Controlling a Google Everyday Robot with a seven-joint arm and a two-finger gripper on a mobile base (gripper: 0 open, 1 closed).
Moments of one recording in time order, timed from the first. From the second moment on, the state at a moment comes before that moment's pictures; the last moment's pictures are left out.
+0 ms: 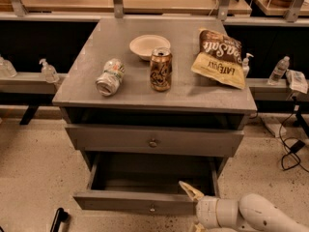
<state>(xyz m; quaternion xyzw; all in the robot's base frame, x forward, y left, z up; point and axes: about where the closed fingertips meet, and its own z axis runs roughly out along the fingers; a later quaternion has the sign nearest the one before) 0.409 -0.099 0.451 -0.66 0.58 0.18 0.44</state>
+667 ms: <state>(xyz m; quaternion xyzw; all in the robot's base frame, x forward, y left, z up) 0.436 -0.105 0.488 -0.64 0.60 0.18 0.44</state>
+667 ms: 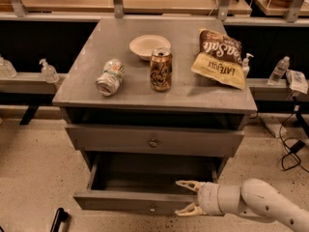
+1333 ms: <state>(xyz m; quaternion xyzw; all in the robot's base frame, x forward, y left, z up) 0.483 -0.108 0.484 -0.61 0.64 0.20 0.42</state>
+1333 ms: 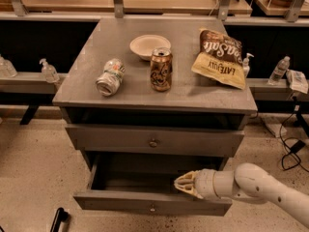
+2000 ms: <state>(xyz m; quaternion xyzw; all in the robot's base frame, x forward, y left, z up) 0.524 -0.107 0.448 -0.60 0.68 0.18 0.38</state>
